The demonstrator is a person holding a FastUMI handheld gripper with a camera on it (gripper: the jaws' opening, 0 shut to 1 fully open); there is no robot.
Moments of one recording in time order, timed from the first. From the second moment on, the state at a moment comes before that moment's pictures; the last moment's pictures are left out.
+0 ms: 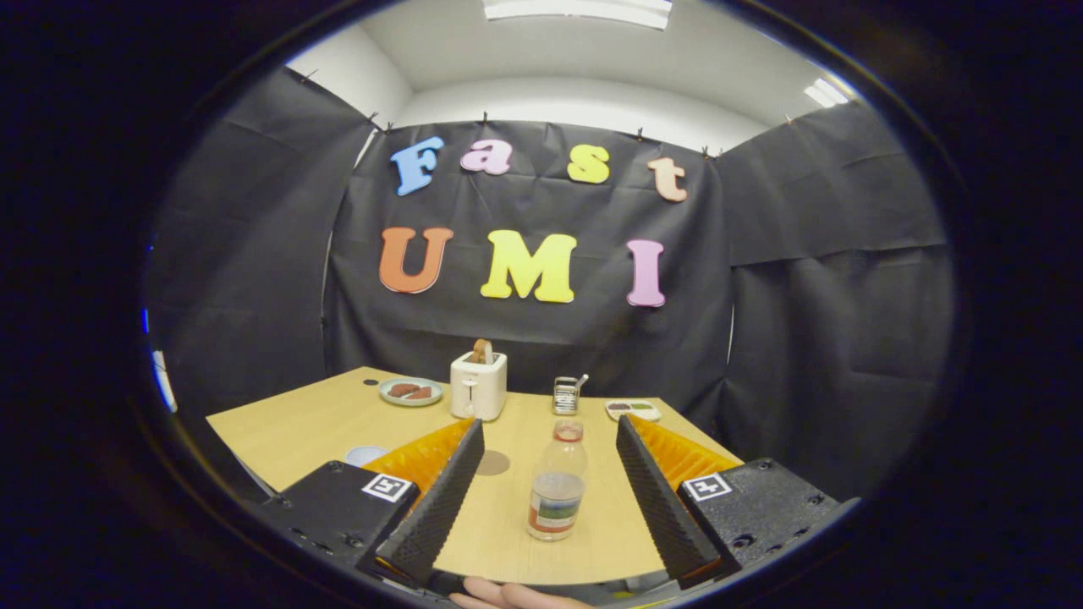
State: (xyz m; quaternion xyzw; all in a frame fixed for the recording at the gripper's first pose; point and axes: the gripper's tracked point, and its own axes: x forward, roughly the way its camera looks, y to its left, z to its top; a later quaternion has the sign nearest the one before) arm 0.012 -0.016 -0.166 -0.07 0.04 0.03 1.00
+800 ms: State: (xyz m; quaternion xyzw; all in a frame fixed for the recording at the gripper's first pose) arm 0.051 -0.045 -0.237 -0.06 0.05 0.01 1.00
